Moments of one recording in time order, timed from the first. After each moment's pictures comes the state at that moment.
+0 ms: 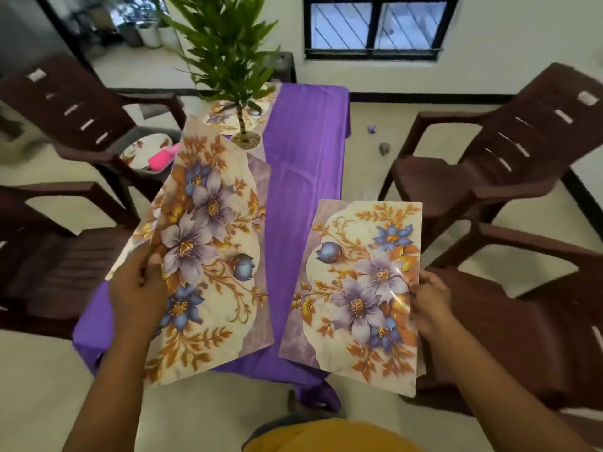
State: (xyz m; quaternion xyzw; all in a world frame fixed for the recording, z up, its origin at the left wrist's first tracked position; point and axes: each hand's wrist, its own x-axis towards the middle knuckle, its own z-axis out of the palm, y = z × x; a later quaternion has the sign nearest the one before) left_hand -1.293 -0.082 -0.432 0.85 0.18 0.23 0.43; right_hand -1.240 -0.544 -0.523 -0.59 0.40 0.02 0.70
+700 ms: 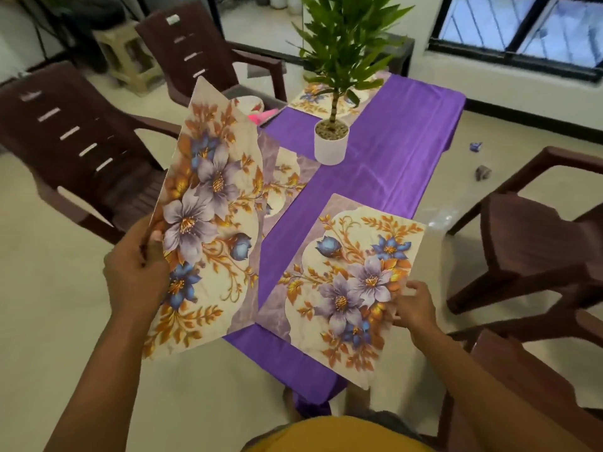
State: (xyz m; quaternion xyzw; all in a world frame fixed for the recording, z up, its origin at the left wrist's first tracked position) left_hand -1.331 -0.090 -0.393 0.83 0.35 0.29 0.32; right_hand -1.147 -0.474 -0.571 -0.81 0.22 0.21 0.51
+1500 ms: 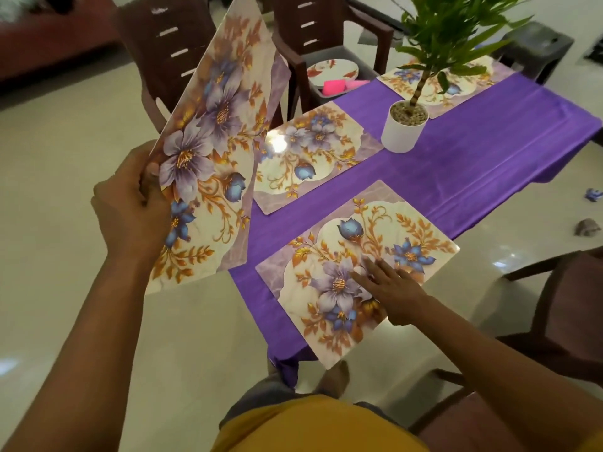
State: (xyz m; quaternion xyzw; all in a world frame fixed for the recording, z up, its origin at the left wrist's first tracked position) left_hand -1.363 -0.176 -0.359 0.78 0.44 0.39 0.18; right_hand -1.073 -0.462 -0.561 -0.73 -0.62 0.19 -0.22
